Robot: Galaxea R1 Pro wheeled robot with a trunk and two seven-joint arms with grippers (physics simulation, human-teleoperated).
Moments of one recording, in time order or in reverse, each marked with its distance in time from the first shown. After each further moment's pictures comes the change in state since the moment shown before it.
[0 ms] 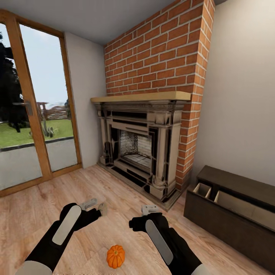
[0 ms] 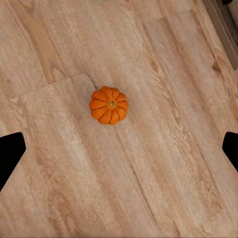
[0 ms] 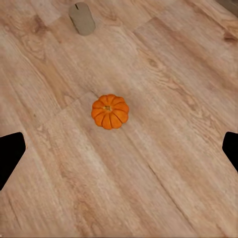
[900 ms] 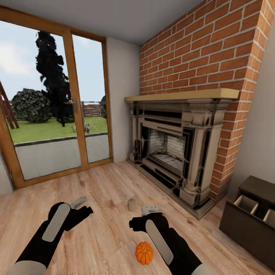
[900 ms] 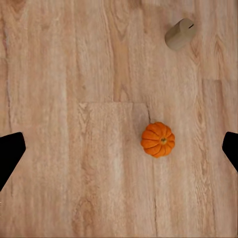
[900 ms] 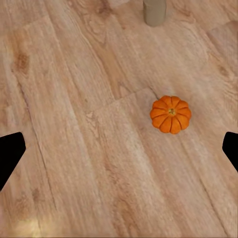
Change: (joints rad) left arm 0.000 0.008 0.164 0.003 0.011 -0.001 -0.002; right arm 0.000 -0.001 0.000 0.000 0.001 0.000 -0.003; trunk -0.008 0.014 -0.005
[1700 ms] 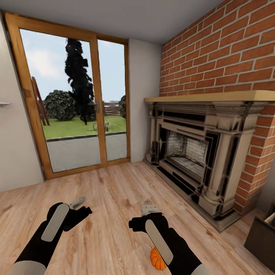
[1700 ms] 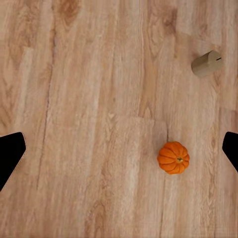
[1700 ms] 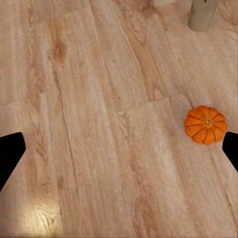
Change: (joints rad) left arm 0.000 0.001 0.018 0.006 0.001 0.002 0.000; right arm 0.000 0.002 0.000 0.000 -0.002 0.004 0.002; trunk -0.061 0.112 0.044
